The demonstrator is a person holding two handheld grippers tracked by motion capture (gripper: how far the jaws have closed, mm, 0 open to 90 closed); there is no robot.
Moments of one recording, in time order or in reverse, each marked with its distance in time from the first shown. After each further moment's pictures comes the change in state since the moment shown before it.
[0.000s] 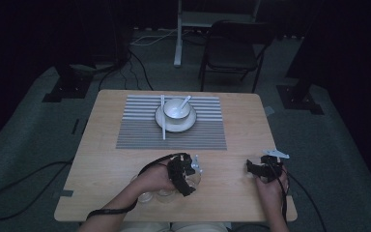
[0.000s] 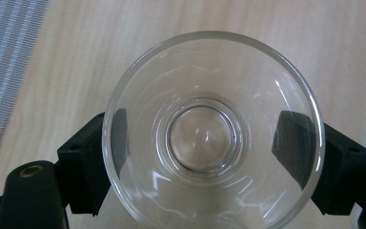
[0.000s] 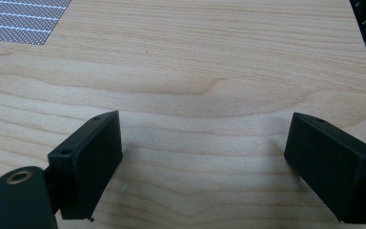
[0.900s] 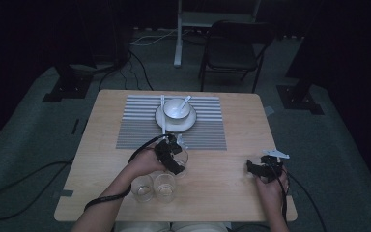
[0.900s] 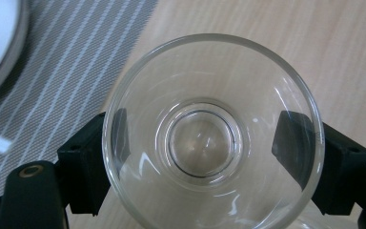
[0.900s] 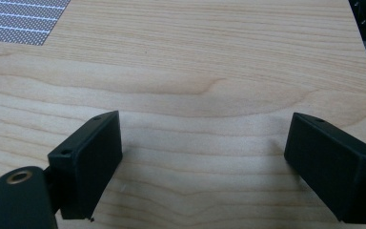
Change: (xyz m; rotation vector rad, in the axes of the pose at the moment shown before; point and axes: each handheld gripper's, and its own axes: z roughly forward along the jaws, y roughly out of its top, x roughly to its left) left arm 0.063 -0.025 -0.016 -0.023 0.078 -0.185; right arm 0.000 0.000 0.000 0.000 -0.002 0.002
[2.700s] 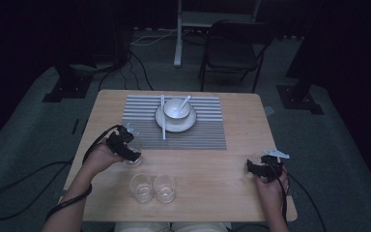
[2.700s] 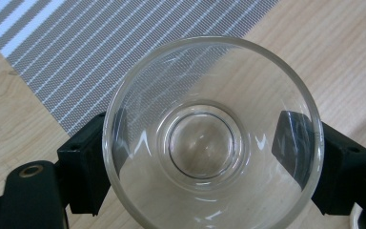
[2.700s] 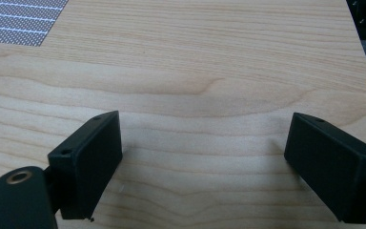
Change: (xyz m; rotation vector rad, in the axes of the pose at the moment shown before) left arm 0.074 -0.108 -0.053 0.038 0.231 -0.287; right arm 0.000 0.000 0.000 0.000 -0.004 0.002
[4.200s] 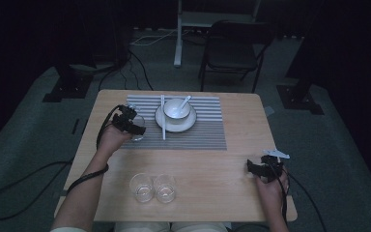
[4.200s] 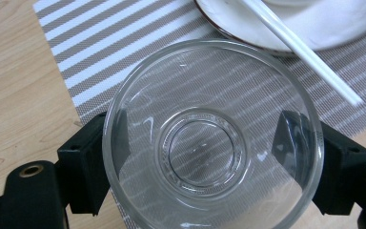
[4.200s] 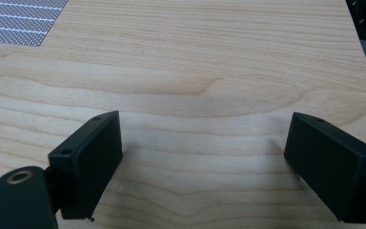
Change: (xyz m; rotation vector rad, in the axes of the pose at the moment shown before) left arm 0.048 0.053 0.024 -0.095 0.108 -0.242; right arm 0.000 0.000 0.000 -0.001 0.000 0.002
